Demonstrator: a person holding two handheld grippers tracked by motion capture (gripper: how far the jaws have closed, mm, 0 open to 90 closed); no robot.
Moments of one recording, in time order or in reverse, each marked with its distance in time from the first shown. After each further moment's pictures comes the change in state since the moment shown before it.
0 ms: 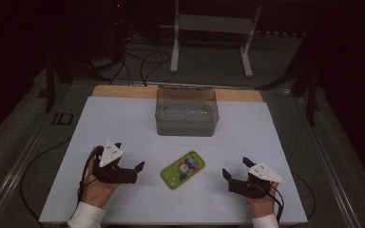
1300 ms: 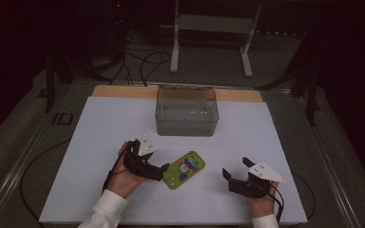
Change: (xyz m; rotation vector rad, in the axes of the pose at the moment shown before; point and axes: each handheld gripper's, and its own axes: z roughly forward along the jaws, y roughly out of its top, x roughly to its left) left arm -0.038 0.031 0.057 0.167 -0.113 0.096; right arm -0.001 0.000 0.001 0.003 0.006 0.005
